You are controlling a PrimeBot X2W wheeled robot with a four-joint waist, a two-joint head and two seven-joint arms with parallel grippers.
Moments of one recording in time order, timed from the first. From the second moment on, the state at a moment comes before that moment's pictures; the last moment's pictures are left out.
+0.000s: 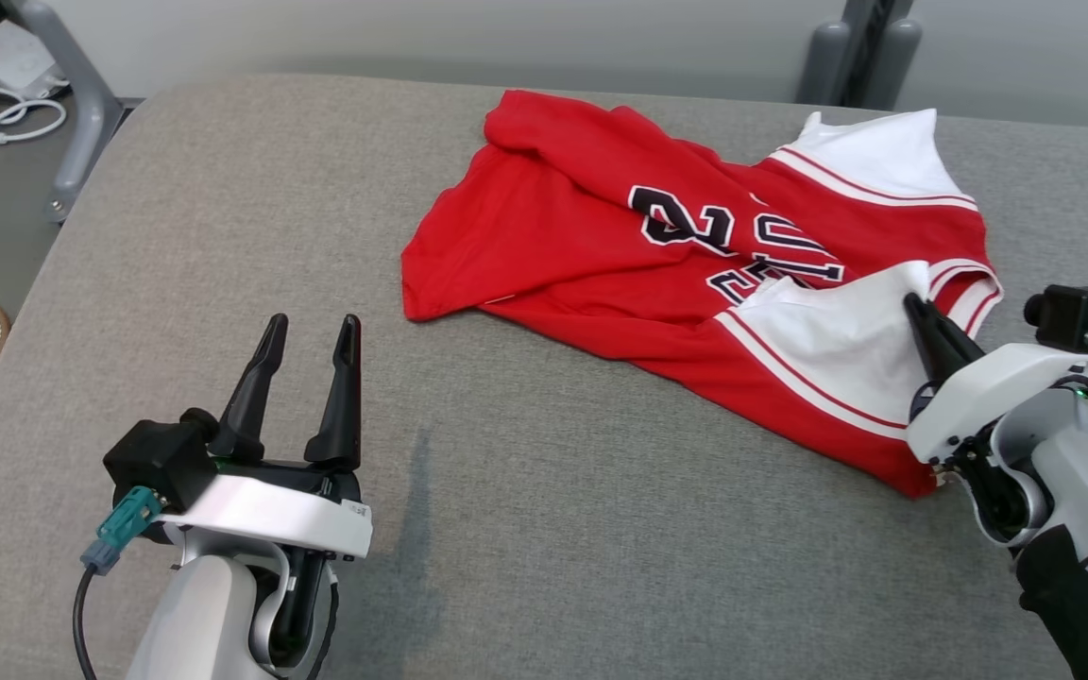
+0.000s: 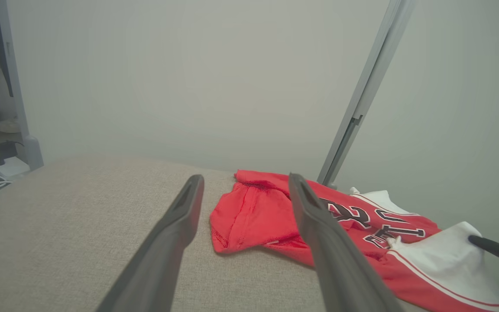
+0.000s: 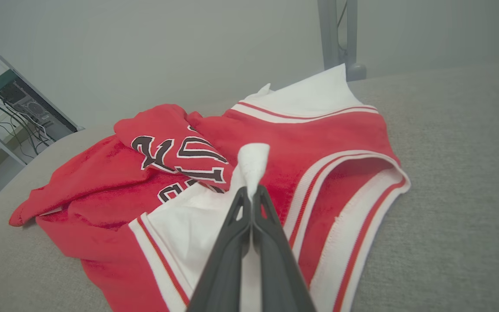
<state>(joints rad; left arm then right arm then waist) -0.26 0.05 -0.14 0.28 -0.40 -0.11 -0.26 -0.67 -0.30 0.49 0.86 0.82 0.13 -0.14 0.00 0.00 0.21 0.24</state>
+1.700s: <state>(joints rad) -0.17 0.05 -0.08 0.31 -0.43 -0.10 -0.26 -0.22 -0.62 0.66 0.12 1.08 0.13 0.13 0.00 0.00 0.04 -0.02</state>
